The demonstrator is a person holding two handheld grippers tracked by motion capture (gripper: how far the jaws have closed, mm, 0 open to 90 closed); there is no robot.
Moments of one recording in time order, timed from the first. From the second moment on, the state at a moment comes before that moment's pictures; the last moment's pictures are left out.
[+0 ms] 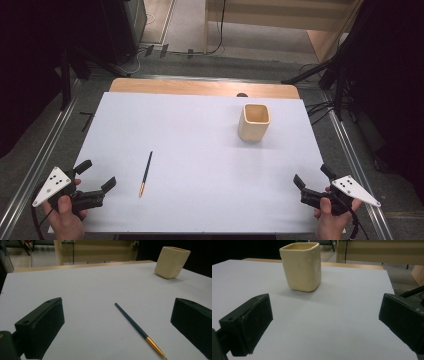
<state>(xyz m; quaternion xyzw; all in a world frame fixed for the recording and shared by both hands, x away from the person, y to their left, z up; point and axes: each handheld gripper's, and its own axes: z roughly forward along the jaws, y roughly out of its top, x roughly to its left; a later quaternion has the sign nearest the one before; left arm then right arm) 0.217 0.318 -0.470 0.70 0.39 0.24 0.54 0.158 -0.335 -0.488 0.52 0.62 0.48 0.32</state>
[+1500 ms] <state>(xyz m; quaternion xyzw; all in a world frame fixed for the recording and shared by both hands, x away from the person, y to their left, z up) 0.268 0.246 -0.439 0.81 0.39 0.17 0.41 0.163 -0.333 -0.492 0.53 0.63 0.48 0.31</state>
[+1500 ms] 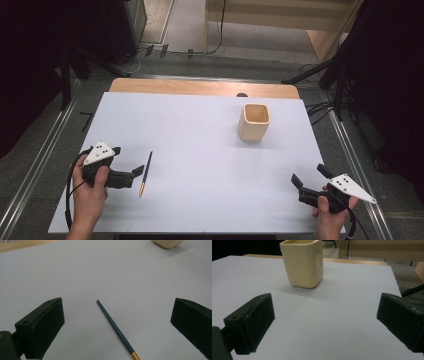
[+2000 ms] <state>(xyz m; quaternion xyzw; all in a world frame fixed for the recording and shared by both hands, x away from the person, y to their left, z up) 0.281 0.225 -0.439 0.86 0.39 0.14 0.30 0.166 -0.333 -0.494 0.53 0.64 0.47 0.31</state>
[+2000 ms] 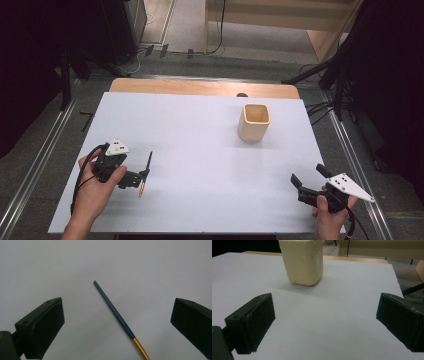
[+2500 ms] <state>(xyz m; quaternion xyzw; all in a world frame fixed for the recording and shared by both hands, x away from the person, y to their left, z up) 0.285 0.207 -0.452 0.87 0.44 0.10 0.22 0.166 -0.334 -0.495 0.53 0.64 0.47 0.31</state>
